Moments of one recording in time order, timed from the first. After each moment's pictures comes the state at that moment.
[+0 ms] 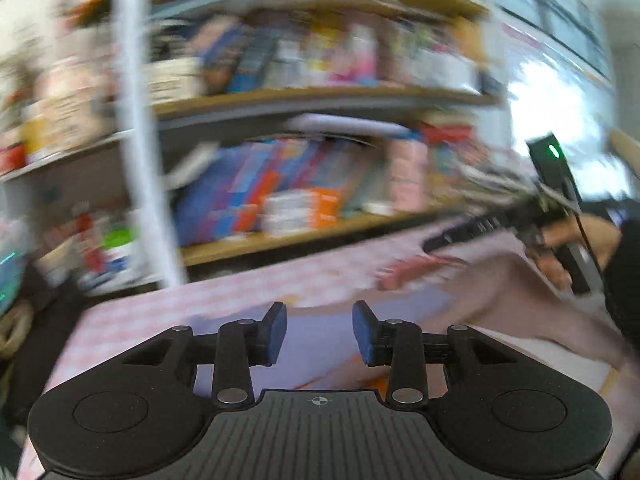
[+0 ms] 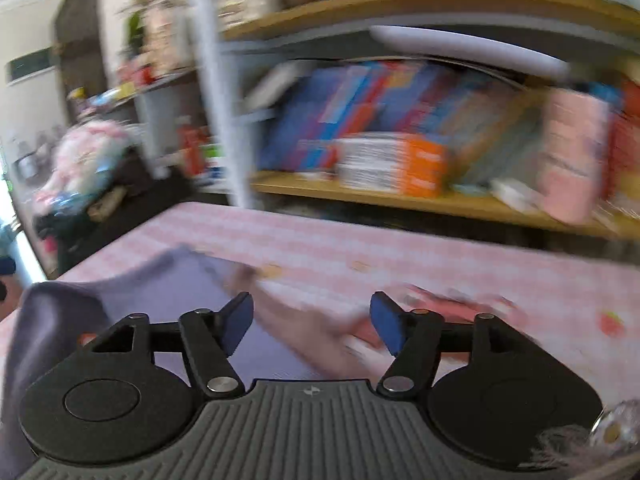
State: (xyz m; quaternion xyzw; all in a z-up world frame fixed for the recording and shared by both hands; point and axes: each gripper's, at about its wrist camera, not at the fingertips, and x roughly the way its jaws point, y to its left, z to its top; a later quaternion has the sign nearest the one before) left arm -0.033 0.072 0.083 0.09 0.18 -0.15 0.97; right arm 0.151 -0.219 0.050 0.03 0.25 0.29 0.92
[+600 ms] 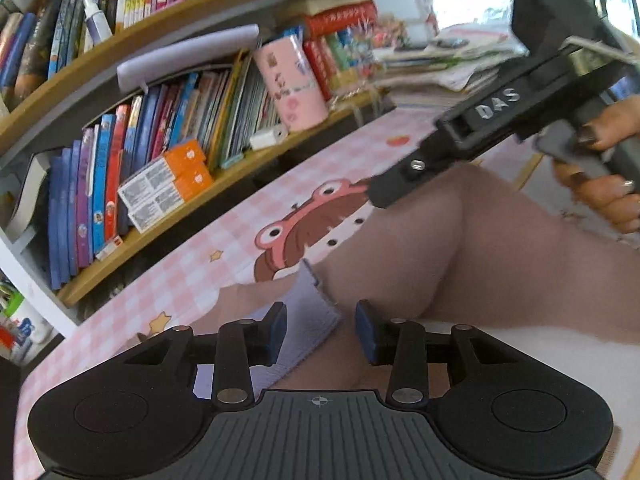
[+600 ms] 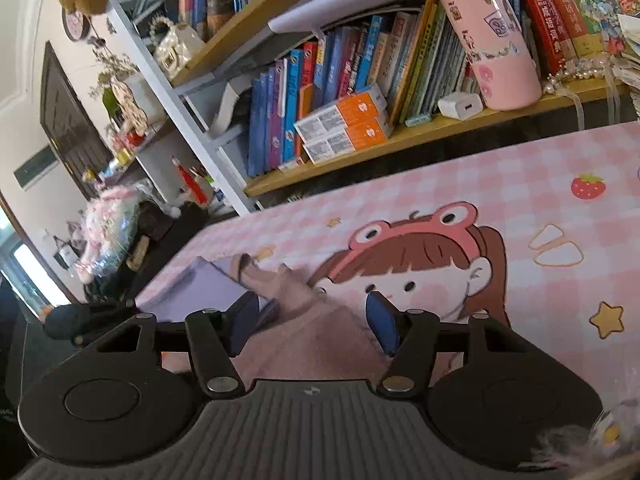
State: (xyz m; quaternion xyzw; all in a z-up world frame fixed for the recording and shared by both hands) left arm 0.070 -0.078 0.017 0.25 0.27 -0.18 0.91; right arm 0.144 -0.307 0.007 0.18 0.30 0.32 0.88
